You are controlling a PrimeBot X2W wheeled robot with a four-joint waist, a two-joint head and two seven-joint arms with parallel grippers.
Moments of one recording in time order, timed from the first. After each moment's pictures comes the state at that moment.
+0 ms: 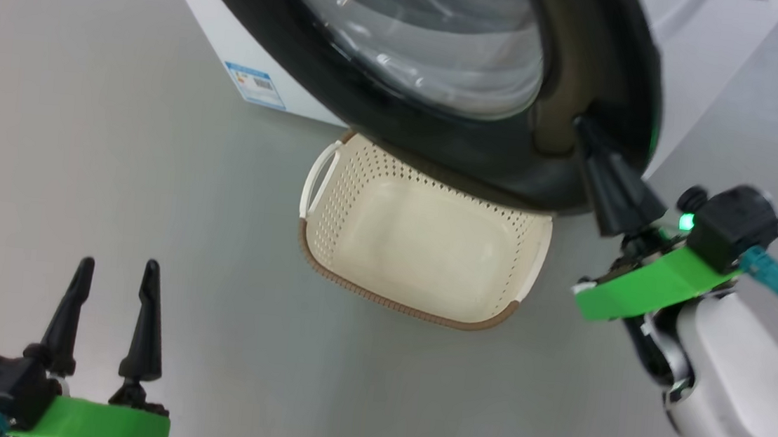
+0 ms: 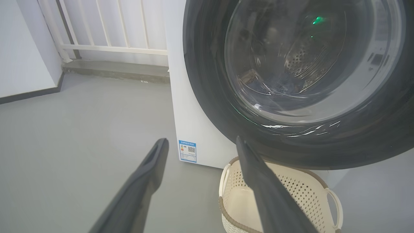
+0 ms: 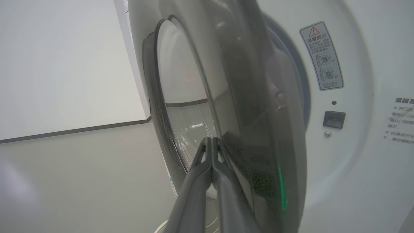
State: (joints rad) left arm -0.12 0.04 0.08 0.17 -0.22 -0.13 -0.26; right arm -0.53 -0.23 0.36 0.23 0.37 0.13 -0.25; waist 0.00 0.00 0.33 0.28
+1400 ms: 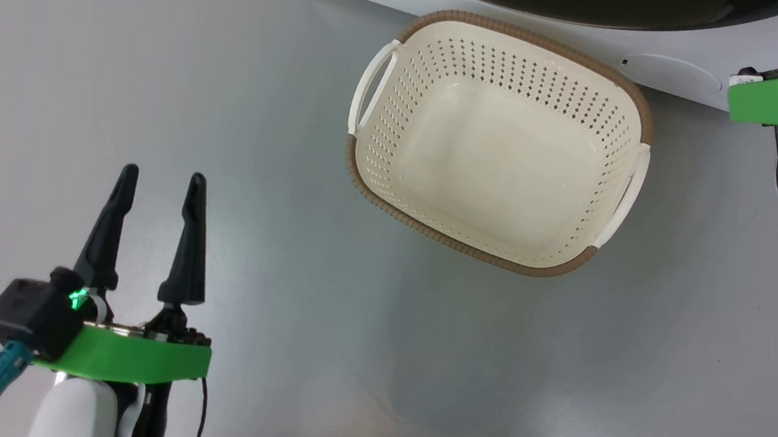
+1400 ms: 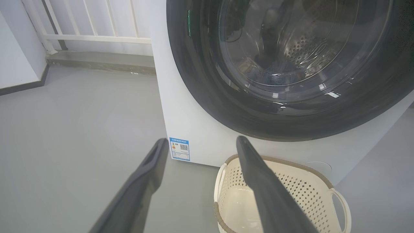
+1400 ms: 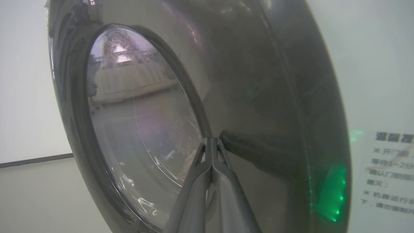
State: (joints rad) left arm -0.29 0.03 -0.03 0.13 -0.29 -0.13 -0.26; right arm -0.87 -0.27 0.10 0.30 0.23 0.14 -0.26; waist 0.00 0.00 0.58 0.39
